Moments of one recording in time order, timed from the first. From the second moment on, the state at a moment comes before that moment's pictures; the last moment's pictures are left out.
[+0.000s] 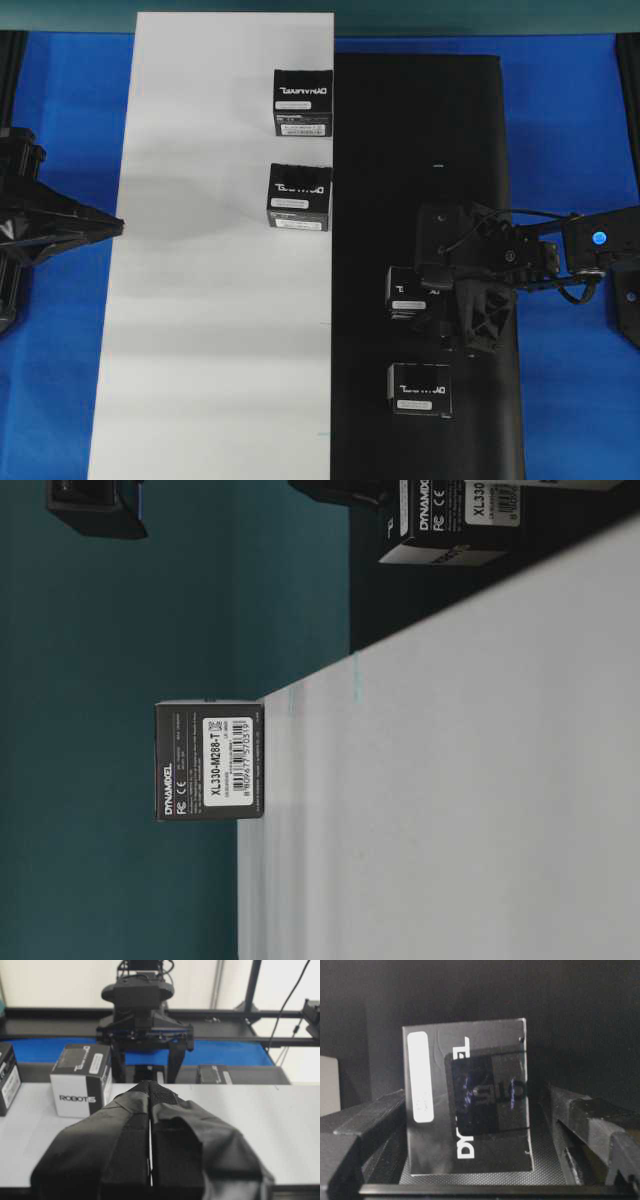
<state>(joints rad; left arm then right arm) -0.03 -0.97 1.09 0.01 -0.14 -0.02 0.04 -0.20 0.85 0.03 0.28 0.13</state>
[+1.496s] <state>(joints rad) -0.03 -0.97 1.09 0.01 -0.14 -0.02 0.12 -0.19 0.40 0.06 0.61 0.19</state>
